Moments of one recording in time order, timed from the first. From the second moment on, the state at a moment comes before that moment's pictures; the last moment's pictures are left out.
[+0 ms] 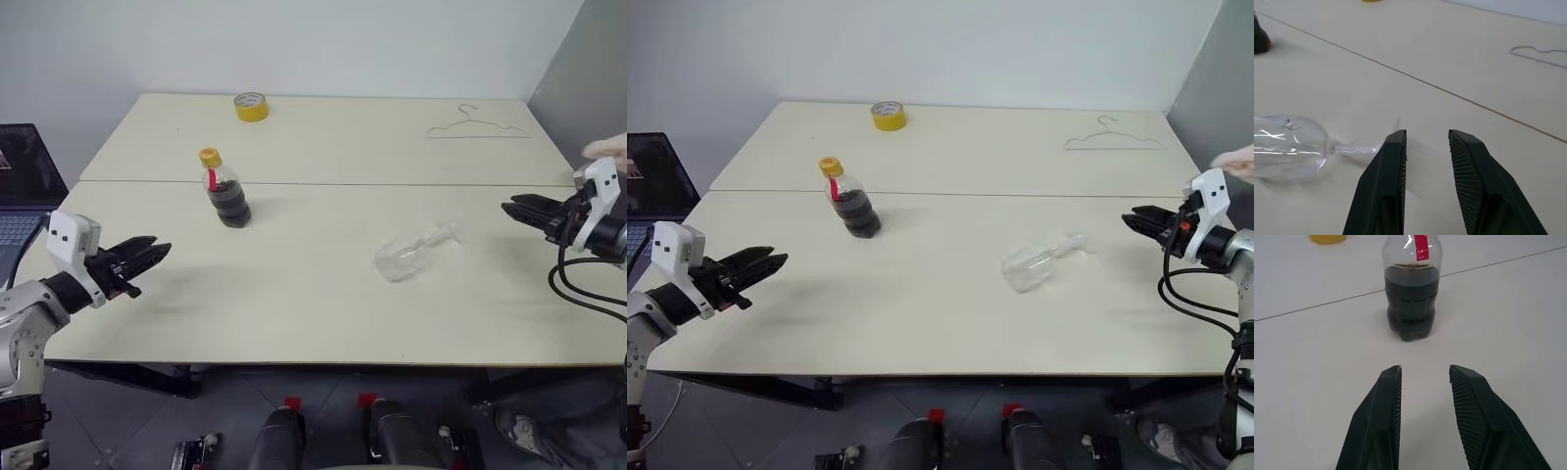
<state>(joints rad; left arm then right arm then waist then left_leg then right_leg) -0.15 0.84 0.46 0.10 -0.50 0.42 -0.88 -0.56 -0.85 -0.25 0.38 0.38 0.43 1.04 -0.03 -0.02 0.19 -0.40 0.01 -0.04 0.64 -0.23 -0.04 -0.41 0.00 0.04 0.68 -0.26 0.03</state>
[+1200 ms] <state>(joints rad) -0.56 0.65 0.30 0.44 -0.40 0.27 -0.78 -0.54 -0.74 -0.14 0.02 0.49 0.61 1.02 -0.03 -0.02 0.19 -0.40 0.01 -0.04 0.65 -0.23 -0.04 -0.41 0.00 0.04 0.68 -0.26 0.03</state>
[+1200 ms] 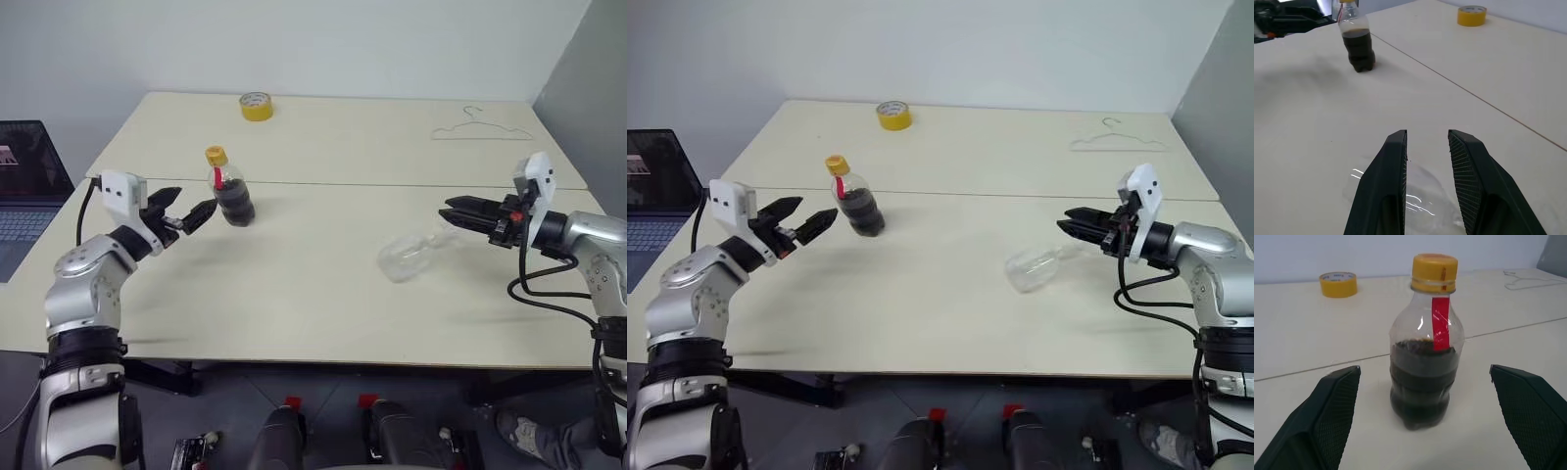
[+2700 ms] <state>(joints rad) -0.93 0.48 0.22 1.17 -0.21 -0.12 -0.69 -0.55 -0.72 -0.12 -0.07 0.53 0.66 0.97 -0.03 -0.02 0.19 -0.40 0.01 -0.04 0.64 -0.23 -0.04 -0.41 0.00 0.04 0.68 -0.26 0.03</state>
